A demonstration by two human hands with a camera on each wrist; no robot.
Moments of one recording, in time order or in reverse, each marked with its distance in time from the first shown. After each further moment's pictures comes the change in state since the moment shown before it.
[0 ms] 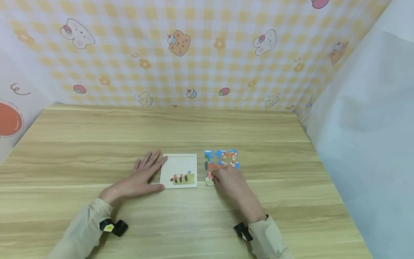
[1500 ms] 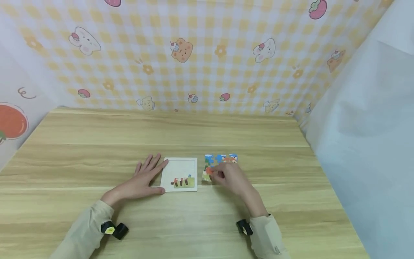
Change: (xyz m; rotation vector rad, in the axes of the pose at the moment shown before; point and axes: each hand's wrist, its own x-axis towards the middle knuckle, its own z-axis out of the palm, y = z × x) left_hand -0.003 0.005 -0.002 -0.009 0.012 -0.018; right_hand 0.013 0.016 -0.014 0.332 -0.031 0.003
